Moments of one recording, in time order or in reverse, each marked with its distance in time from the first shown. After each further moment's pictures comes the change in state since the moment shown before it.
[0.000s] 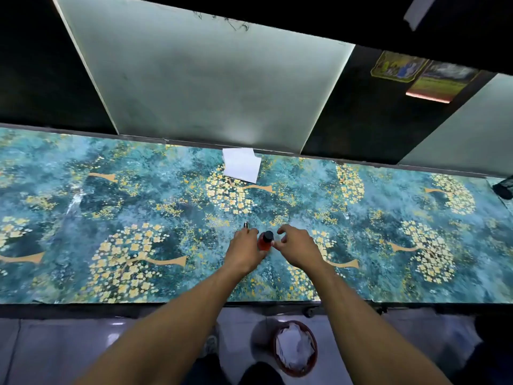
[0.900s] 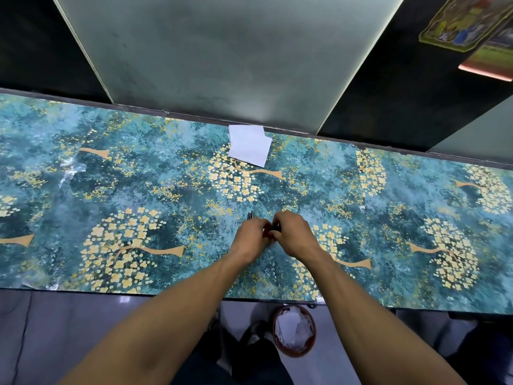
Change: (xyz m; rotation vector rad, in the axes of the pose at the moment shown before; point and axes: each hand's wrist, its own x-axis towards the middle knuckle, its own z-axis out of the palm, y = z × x) left_hand 0.039 -0.007 0.016 -0.267 -0.031 -0.020; right_hand 0.054 -0.006 0.016 -0.151 -0.042 -0.216
